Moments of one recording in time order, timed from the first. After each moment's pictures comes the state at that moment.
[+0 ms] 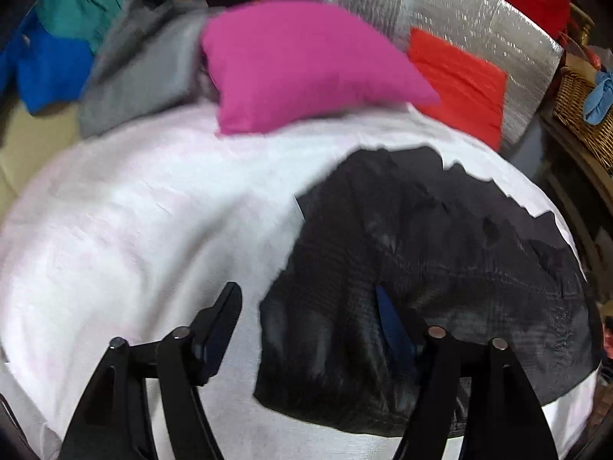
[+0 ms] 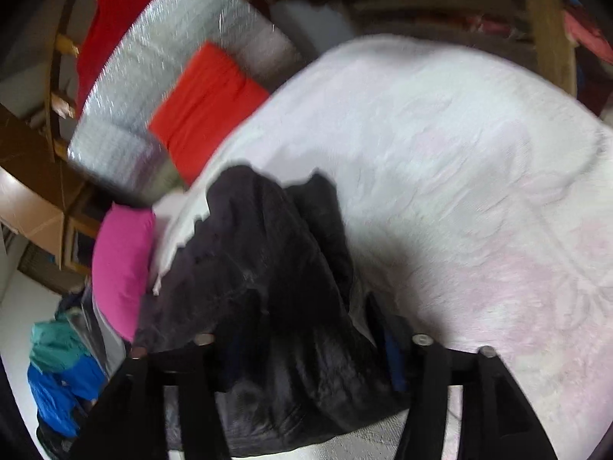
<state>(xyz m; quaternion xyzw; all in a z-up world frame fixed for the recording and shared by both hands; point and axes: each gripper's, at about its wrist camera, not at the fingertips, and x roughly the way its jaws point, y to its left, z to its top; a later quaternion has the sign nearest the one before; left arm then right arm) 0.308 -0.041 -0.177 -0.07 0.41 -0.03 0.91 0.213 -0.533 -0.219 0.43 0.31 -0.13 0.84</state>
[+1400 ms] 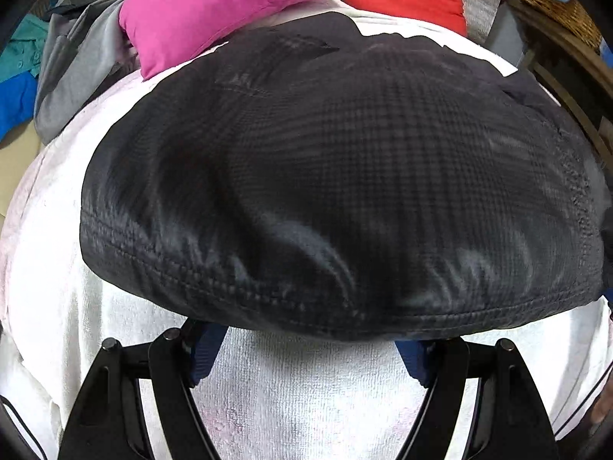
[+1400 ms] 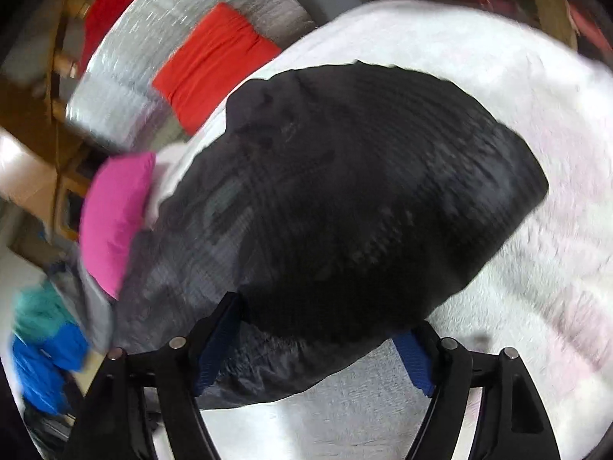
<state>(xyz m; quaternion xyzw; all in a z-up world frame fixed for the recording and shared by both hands) 0.290 -0.146 -0.229 0.05 0.53 -0.08 0.84 0.239 -0.428 -0.252 0.36 0.39 -0.12 0.84</state>
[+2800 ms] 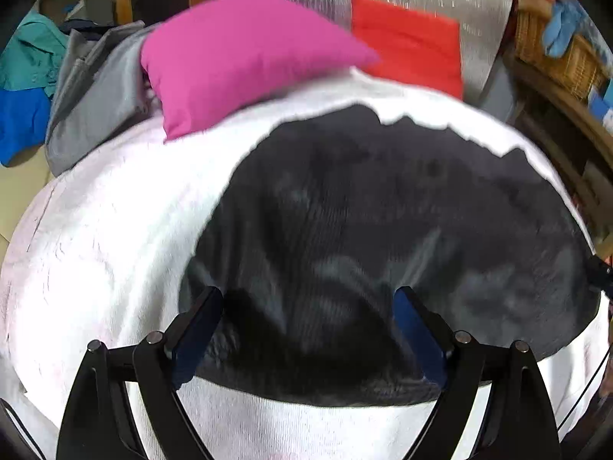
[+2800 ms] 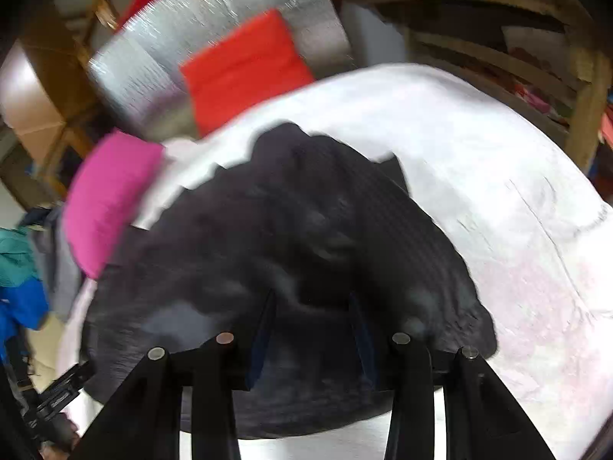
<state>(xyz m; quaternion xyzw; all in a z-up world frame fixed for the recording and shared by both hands) 0.329 -0.093 -0.180 0.01 0.44 -0.09 0.89 0.237 -0.457 -0.196 0.27 0.36 -0.10 0.89</state>
